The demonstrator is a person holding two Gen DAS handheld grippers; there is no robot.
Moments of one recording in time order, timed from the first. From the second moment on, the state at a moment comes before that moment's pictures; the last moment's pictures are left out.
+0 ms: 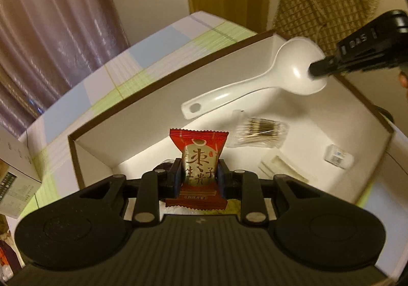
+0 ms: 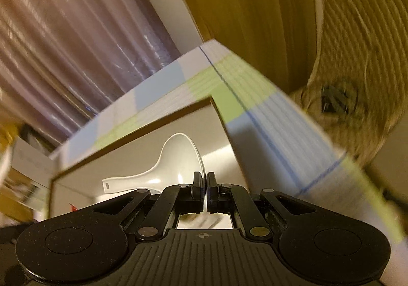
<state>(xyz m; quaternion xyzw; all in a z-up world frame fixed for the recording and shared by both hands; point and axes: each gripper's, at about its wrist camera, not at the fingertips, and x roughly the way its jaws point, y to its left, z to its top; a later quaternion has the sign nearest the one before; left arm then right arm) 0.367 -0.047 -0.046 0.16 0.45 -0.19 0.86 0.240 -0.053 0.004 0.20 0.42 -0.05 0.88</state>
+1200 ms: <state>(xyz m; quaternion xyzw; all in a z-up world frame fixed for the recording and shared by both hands) 0.394 -0.055 -0.077 0.16 0.47 -0.20 0.85 0.226 0.016 -0.024 -0.05 0.44 0.09 0.89</state>
